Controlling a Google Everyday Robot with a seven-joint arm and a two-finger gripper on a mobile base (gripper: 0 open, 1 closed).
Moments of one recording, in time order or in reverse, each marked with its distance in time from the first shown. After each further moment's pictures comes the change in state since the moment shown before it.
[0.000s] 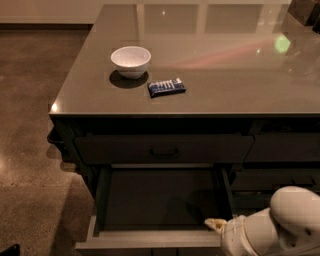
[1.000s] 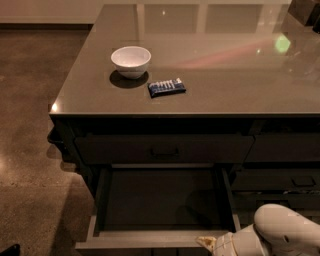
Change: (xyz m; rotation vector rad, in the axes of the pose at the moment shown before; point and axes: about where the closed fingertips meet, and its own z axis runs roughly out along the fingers) arm 0.043 0.005 0.069 -0.130 -0.030 -0.019
